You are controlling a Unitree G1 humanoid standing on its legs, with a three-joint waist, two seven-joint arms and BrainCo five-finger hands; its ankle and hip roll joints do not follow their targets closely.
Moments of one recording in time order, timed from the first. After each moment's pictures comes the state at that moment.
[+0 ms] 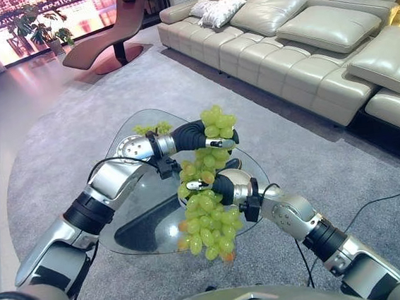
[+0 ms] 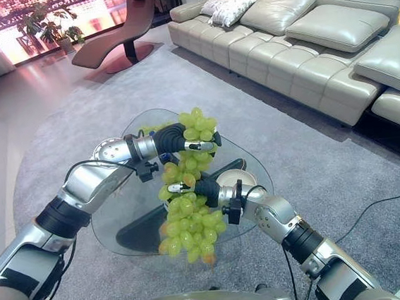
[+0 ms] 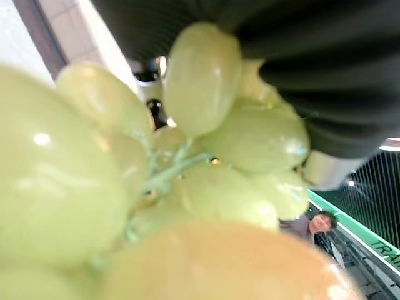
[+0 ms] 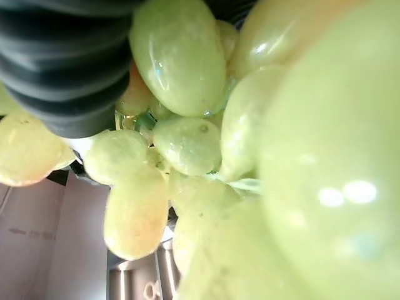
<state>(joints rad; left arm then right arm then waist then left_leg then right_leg) -0.62 0.63 -0.55 -0.02 -0.56 0.11 -0.59 -0.30 -0.34 0.60 0.11 0.86 0.27 0.70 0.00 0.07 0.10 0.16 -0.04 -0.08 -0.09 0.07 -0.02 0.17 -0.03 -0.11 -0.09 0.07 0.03</state>
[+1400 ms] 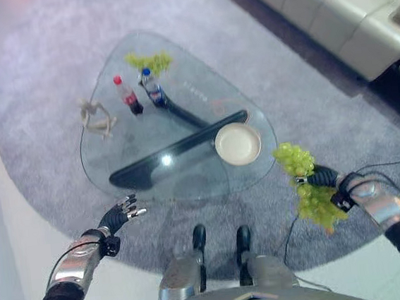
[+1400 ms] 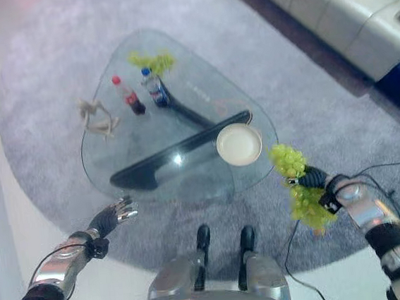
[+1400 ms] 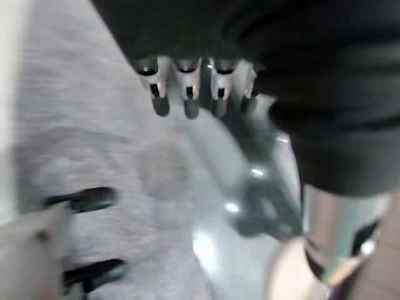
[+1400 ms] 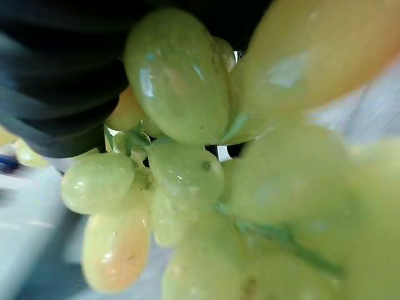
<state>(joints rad) -0.10 0.55 -0.25 0.71 -0.42 -0.02 -0.21 -0.36 -0.81 0.38 0.56 -0.15 0.20 0.30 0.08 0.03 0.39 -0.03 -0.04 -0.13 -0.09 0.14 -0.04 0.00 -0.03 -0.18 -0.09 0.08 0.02</state>
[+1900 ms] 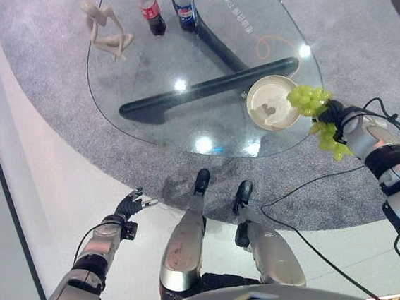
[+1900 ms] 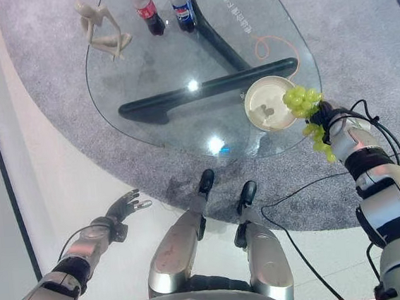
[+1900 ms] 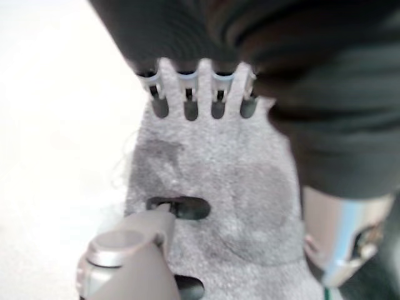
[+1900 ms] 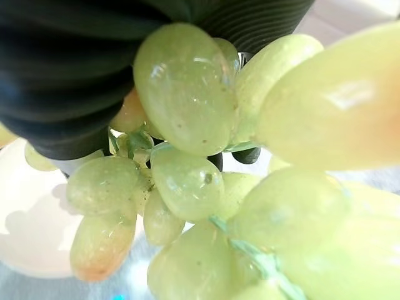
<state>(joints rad) -0.28 0.47 -0.38 0.94 -0.37 -0.05 -0.10 -0.86 -0.75 0.53 0.88 -0.36 0.32 0.06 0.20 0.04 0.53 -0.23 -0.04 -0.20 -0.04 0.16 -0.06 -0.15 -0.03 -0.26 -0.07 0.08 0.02</state>
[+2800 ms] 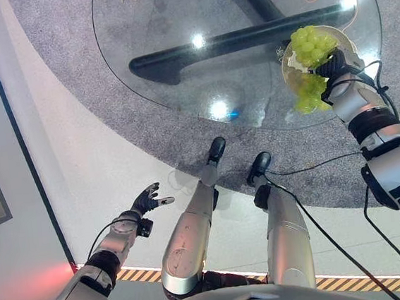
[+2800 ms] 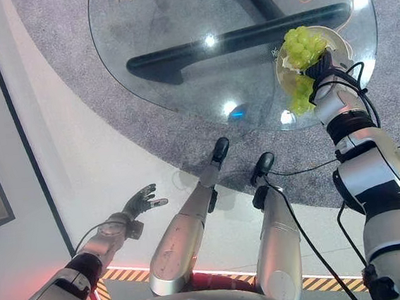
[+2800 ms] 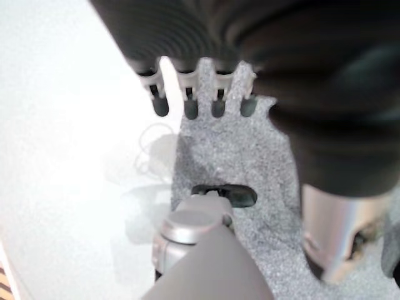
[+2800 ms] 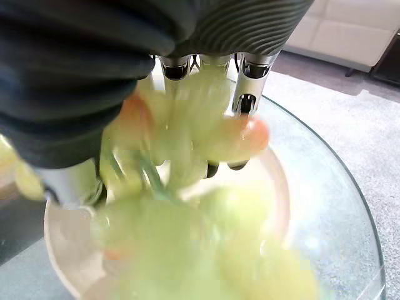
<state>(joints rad) -0.28 0.44 -0.52 0.86 -0.39 -0.09 -0.05 -1.11 -0.68 0.53 1.02 -0.24 0.36 -0.21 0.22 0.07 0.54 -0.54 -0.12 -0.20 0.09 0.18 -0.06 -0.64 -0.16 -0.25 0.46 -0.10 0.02</state>
